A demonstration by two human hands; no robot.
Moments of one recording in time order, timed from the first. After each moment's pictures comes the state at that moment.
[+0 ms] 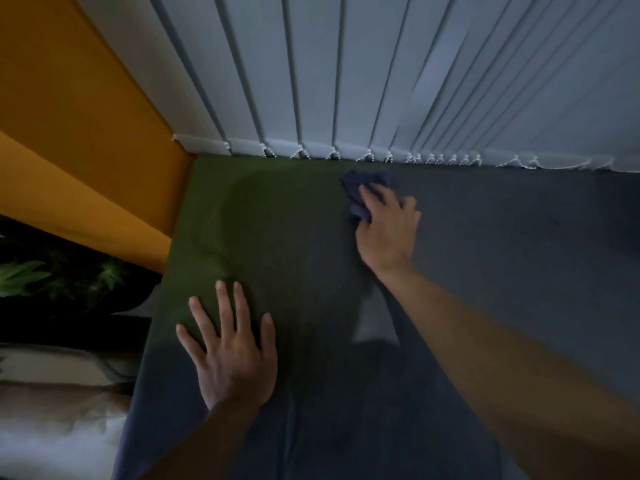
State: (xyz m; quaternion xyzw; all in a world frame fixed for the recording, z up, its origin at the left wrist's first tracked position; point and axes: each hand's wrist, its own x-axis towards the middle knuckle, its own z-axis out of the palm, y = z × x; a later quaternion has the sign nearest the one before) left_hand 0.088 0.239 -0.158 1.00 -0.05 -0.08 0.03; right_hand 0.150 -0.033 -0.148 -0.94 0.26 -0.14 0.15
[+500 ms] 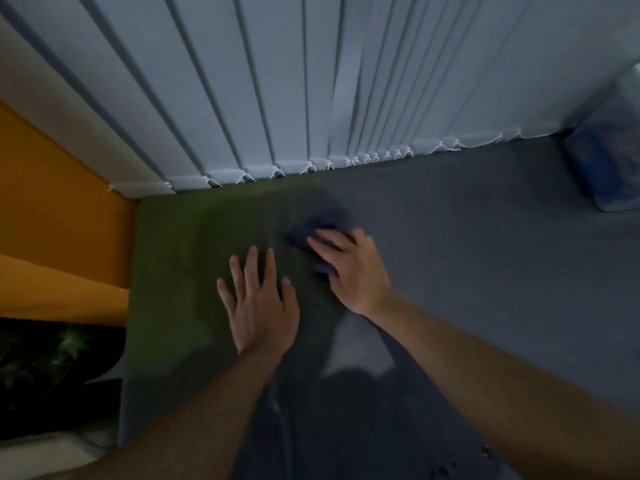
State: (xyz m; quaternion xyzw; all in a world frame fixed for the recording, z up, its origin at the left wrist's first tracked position) left_hand 0.146 0.144 -0.138 0.97 -0.21 -0.10 0.12; right_hand 0.087 -0.027 -0.146 -0.98 0.11 -0.11 0.15
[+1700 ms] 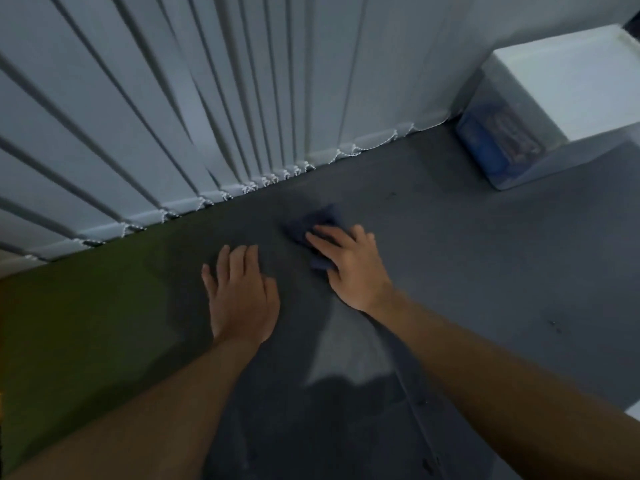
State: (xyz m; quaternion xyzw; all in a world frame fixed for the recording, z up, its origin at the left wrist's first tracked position) left_hand 0.144 0.015 -0.133 0.92 -0.36 -0.10 0.10; right_hand 0.019 -0.144 -0.144 -0.96 0.24 -0.10 0.09
